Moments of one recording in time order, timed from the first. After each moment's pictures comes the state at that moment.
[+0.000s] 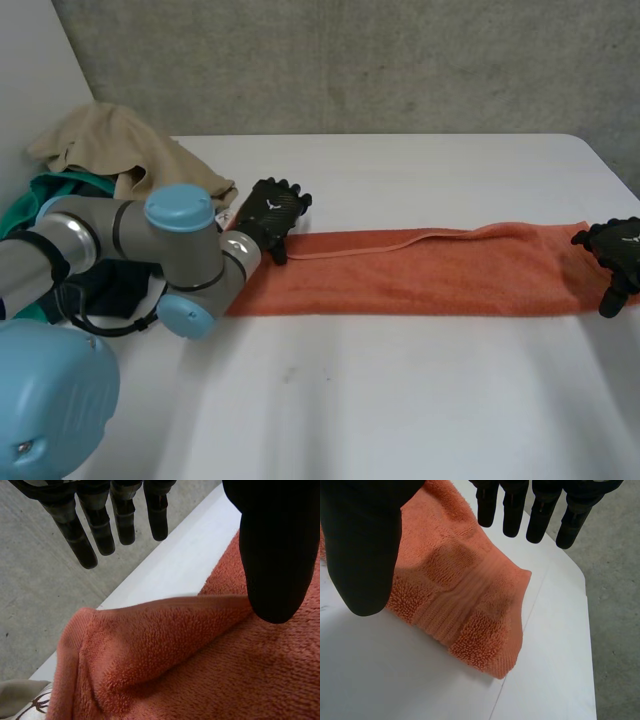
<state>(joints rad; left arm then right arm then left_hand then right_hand) 4.22 -2.61 -0.86 3.32 -1.39 3.61 1.39 -1.08 1.58 -0.07 1.23 2.43 0.32 0.32 0.32 0.33 0.15 0.30 0.29 0.31 0.31 0.14</state>
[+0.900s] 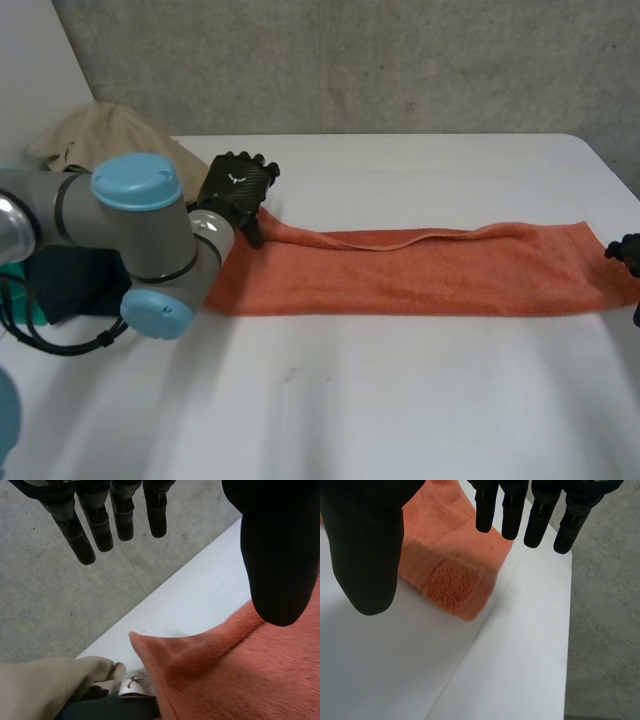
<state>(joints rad) 4.22 -2.30 -1.14 3.33 -1.56 3.49 1.29 -1.10 1.61 -0.05 1.22 2.35 0.29 0.28 0.28 0.28 0.09 0.35 0.32 0.36 0.36 0.19</state>
